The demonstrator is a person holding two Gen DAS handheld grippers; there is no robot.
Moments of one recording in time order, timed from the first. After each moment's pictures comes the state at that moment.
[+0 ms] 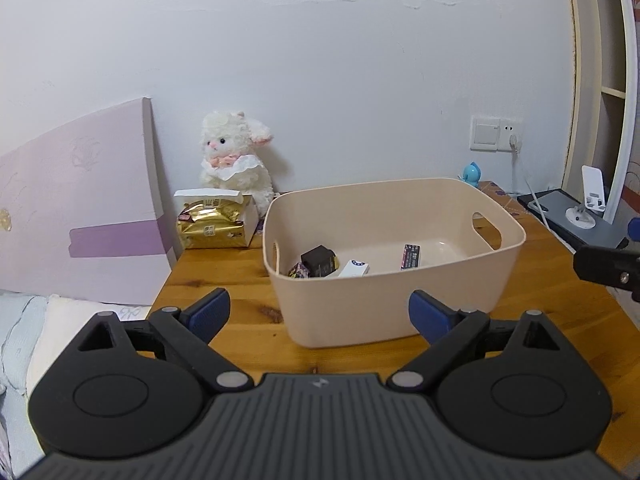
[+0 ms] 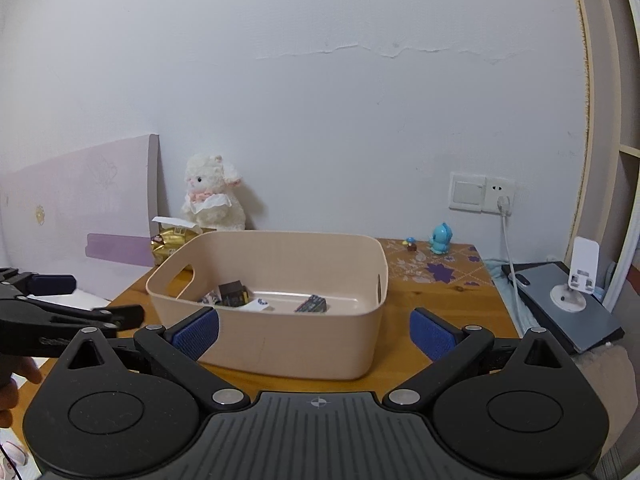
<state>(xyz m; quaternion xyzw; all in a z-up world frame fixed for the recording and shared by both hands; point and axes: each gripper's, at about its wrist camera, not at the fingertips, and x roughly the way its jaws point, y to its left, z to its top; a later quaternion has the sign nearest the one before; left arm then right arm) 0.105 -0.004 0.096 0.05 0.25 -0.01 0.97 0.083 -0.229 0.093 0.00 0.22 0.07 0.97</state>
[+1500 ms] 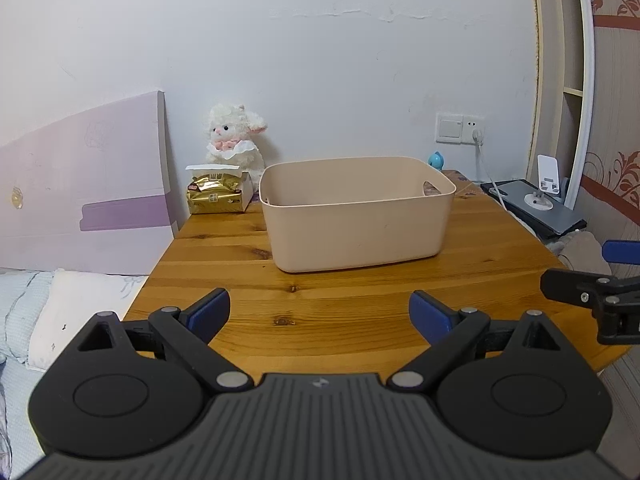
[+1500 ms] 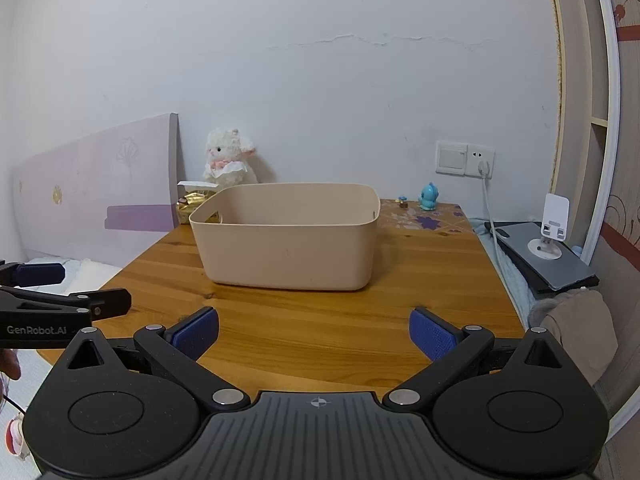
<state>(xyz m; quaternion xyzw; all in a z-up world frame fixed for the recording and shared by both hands) -0.037 -0.007 0.092 0.04 0.24 -0.03 0.97 -0.046 -0.235 0.076 0.00 0.24 0.07 0.97</state>
